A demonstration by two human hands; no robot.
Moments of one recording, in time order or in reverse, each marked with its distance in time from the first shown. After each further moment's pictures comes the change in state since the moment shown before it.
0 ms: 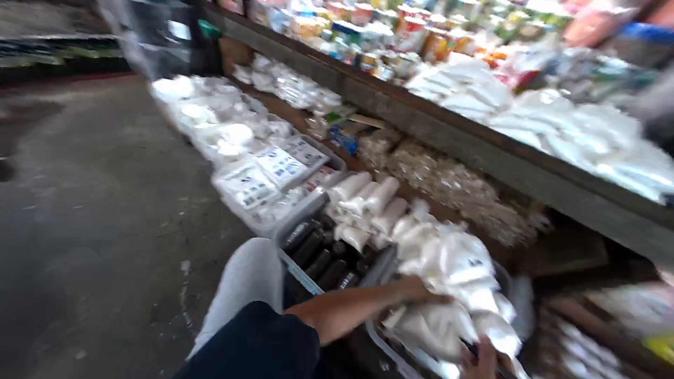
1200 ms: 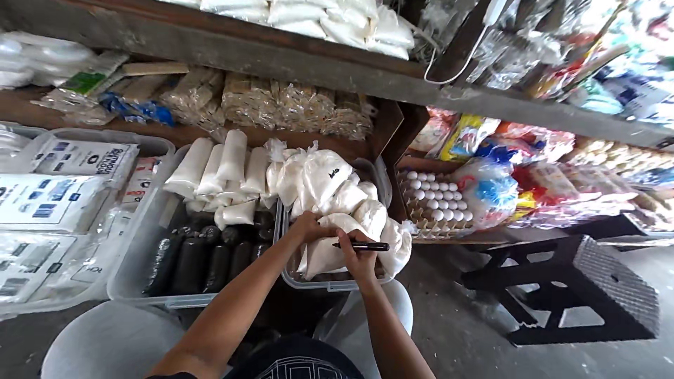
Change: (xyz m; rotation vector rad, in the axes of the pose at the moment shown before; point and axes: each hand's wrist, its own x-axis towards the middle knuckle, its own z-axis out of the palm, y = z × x) left_hand 0.028 0.005 0.014 0.357 -0.134 0.140; right_hand 0.002 0.018 0.007 -0.124 -0.133 -0.347
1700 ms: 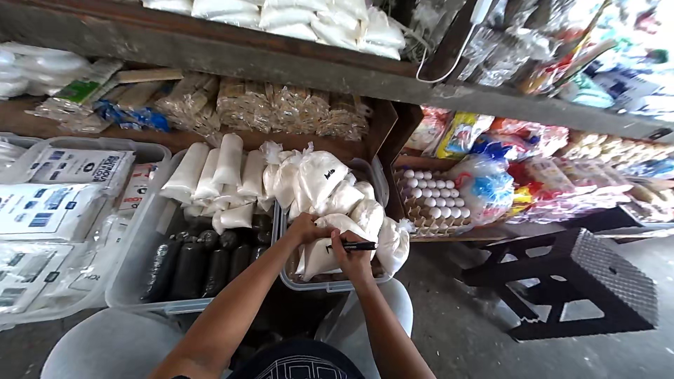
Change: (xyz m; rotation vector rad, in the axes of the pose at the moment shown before) left_hand -0.001 0.002 0.000 -0.002 0.003 -0.004; right_hand -0.001 -0.004 0.004 -0.174 -0.014 -0.018
